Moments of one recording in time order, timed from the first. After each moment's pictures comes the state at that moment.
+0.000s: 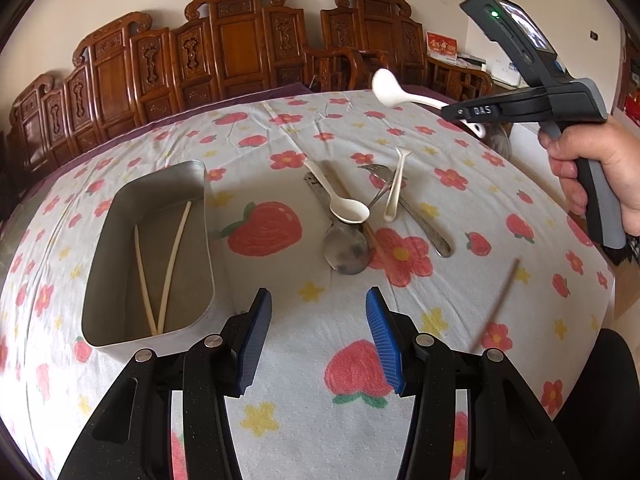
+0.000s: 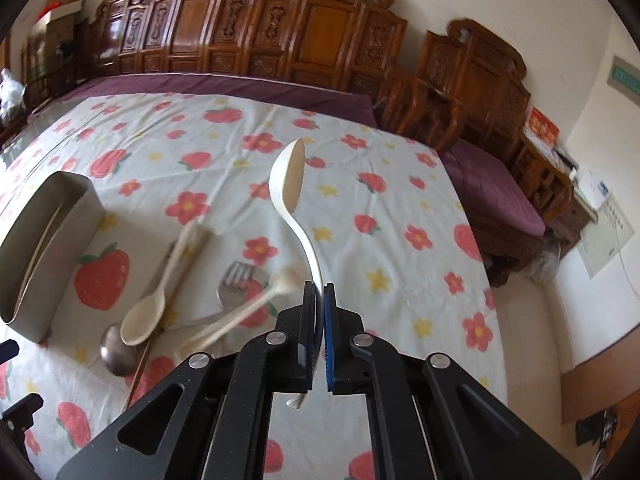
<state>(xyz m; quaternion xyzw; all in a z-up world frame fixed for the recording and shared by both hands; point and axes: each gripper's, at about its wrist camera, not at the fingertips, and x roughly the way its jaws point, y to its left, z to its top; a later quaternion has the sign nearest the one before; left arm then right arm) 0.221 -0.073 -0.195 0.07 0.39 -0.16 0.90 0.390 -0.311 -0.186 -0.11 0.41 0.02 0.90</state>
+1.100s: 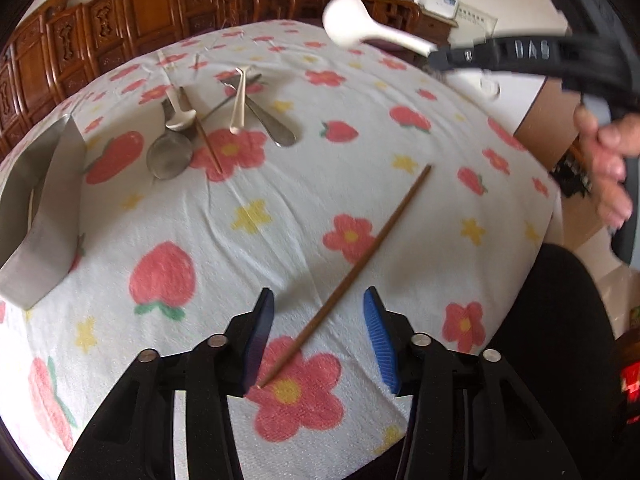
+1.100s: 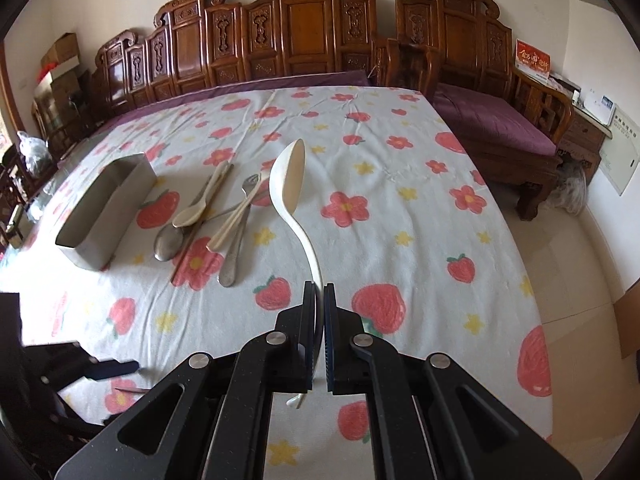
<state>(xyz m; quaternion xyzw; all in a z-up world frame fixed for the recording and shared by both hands) 0.158 -0.162 -0.241 0.12 0.48 -0.27 0.83 0.247 -0.376 -0.199 0.01 0.42 0.07 0.90</state>
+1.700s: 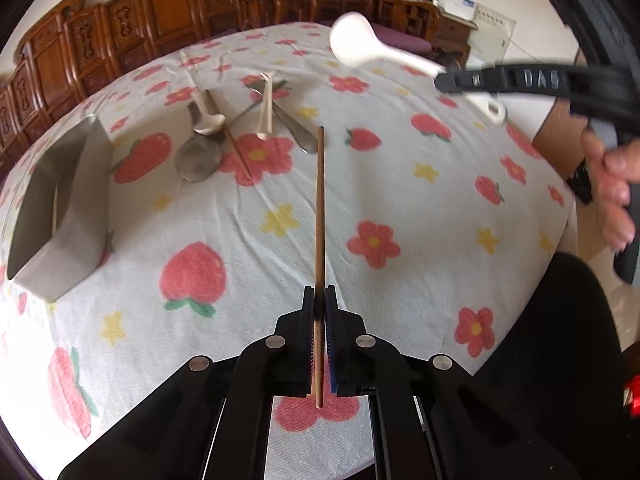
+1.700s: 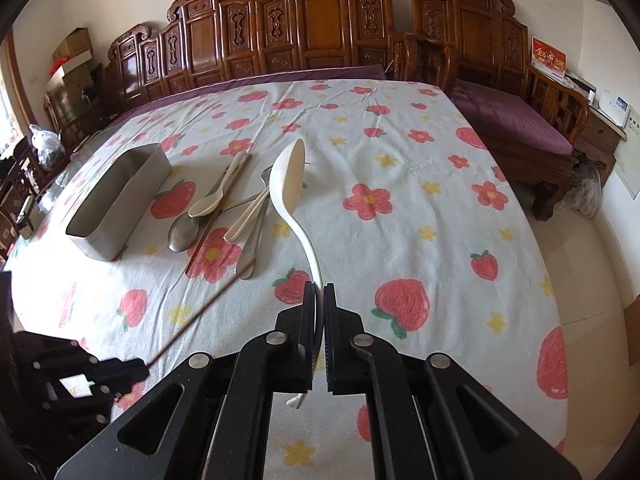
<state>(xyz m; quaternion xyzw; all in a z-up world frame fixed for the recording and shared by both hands) 0.161 -0.151 -0.226 0.11 0.48 -0.23 0.84 0.249 -0.365 -0.207 0.01 0.43 0.09 0.90</state>
